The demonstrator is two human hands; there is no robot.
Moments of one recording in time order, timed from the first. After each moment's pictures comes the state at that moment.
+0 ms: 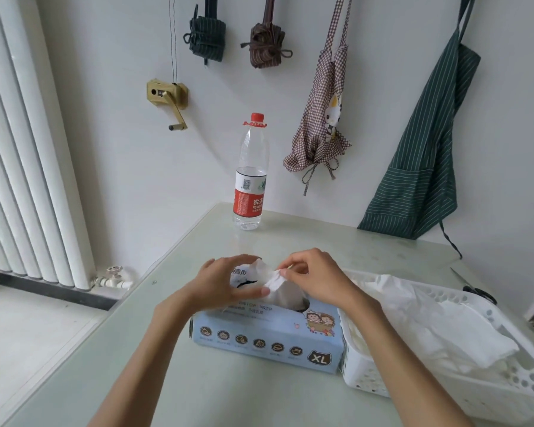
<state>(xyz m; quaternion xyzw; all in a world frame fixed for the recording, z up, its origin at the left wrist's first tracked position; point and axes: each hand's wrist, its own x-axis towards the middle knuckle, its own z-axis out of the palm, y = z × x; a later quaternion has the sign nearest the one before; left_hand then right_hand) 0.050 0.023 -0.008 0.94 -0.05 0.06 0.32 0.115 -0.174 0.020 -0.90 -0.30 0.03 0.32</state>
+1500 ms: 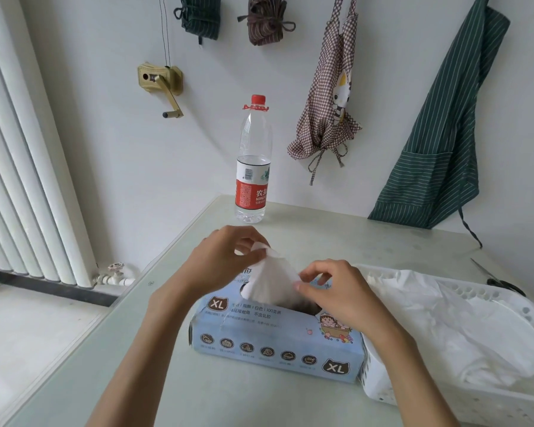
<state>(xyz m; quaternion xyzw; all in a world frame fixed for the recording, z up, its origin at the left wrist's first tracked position) 0.060 0.024 0.022 0.91 -0.06 0.15 0.37 0.094 -0.186 0.008 -0.91 -0.22 0.00 0.36</state>
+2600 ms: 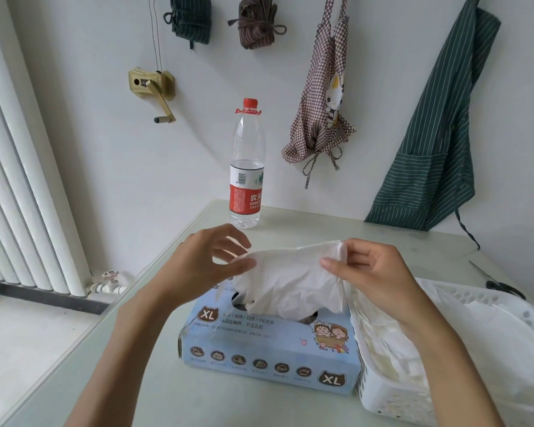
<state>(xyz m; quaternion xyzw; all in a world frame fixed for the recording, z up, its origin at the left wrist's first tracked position) 0.054 0.033 0.024 0.90 -0.05 0.17 0.39 0.099 -0.218 0.038 -0.78 -0.22 0.00 0.58</state>
